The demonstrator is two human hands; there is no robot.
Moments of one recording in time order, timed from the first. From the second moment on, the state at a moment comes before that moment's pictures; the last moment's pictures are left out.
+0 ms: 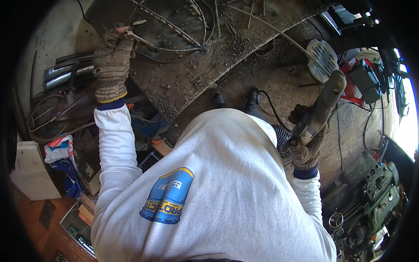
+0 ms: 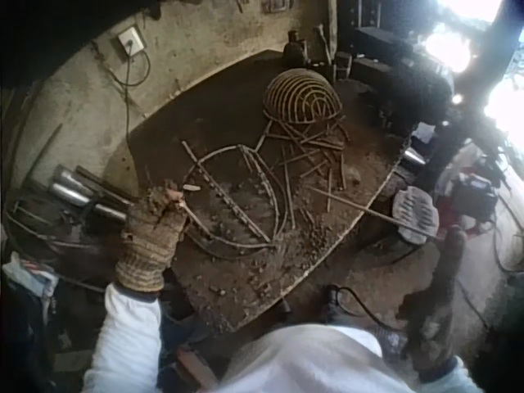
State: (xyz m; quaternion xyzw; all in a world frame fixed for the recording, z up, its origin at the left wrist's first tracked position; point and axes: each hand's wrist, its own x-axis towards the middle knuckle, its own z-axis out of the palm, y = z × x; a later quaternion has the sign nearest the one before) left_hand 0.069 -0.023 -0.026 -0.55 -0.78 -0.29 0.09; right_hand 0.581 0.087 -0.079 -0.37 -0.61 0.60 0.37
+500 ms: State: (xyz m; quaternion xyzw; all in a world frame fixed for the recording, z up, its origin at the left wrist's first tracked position) left_hand 0.078 -0.023 -0.031 -0.53 -0.81 -0.25 0.00; right_hand 0.568 0.095 -0.072 -0.31 -0.65 0.64 0.27
